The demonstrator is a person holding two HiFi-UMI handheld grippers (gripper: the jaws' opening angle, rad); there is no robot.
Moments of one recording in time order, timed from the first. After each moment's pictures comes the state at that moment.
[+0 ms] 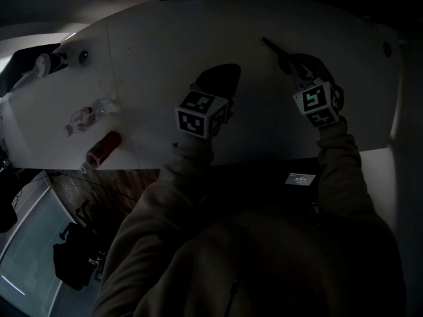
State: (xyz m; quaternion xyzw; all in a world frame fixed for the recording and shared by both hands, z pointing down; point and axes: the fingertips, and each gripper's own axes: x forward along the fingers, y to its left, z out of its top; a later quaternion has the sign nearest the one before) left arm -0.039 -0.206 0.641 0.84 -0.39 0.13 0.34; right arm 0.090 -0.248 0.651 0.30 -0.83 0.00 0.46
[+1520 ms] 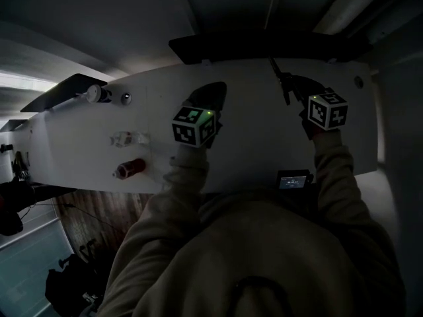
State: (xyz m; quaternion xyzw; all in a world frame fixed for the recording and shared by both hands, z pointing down) left arm -0.071 -0.251 0.460 0.86 -0.45 0.10 0.22; right arm 0.125 -0.290 0.469 0.42 -0.86 0.23 0.19
